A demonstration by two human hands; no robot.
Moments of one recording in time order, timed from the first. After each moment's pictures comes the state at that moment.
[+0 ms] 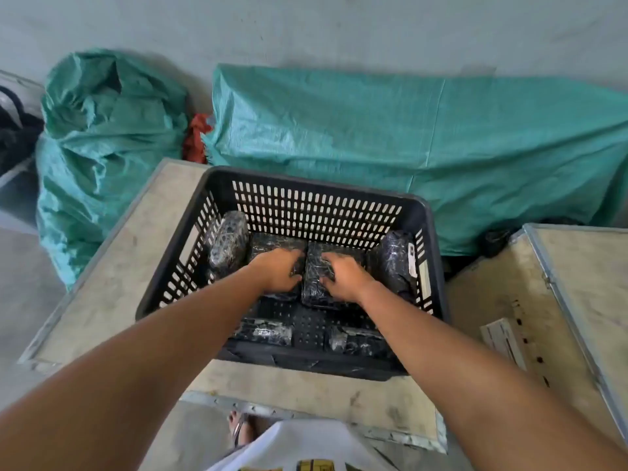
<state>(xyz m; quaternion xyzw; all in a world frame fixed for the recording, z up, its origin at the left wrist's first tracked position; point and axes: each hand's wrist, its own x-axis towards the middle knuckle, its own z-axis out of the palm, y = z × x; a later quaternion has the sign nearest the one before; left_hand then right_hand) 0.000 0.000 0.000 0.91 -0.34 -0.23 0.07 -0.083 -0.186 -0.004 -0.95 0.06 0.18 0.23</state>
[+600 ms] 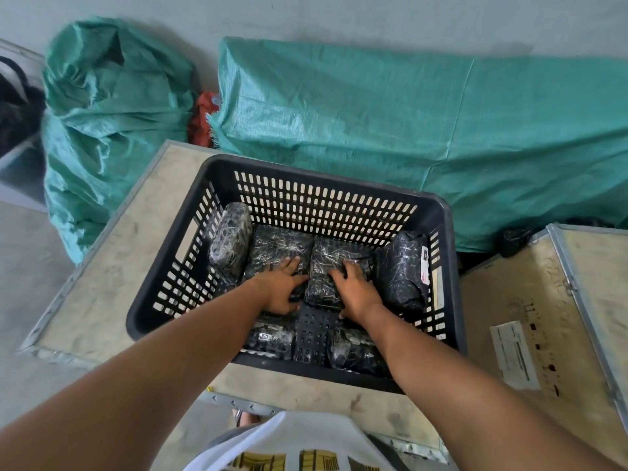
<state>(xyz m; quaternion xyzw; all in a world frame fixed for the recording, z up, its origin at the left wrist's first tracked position) -0.006 0.011 -0.059 0.86 -0.39 -0.32 -0.03 -0.098 -0.193 -0.057 -0.97 0.04 0.24 0.08</state>
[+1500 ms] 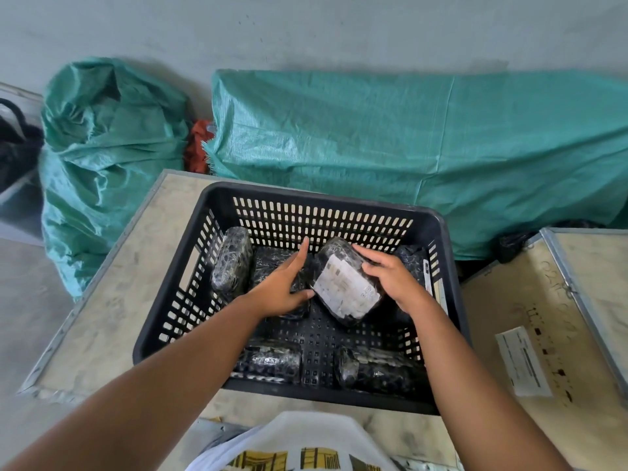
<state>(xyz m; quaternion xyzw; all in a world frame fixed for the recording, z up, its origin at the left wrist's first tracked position) 0.005 0.014 -0.012 0.84 -0.34 -0.26 0.33 -0.082 -0.244 0.020 -0.74 0.20 0.10 0.64</state>
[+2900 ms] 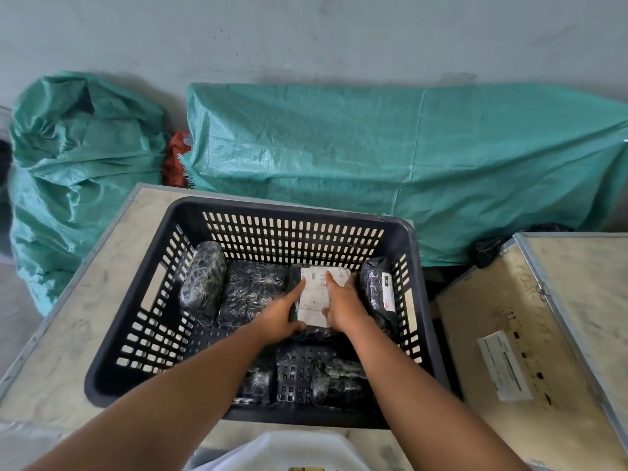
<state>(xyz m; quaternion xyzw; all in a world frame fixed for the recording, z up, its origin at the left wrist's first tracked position) -0.024 -0.038 -0.057 0.87 -0.25 -0.33 0.27 -0.075 -0.210 -0.033 -0.90 0.23 0.23 0.27</state>
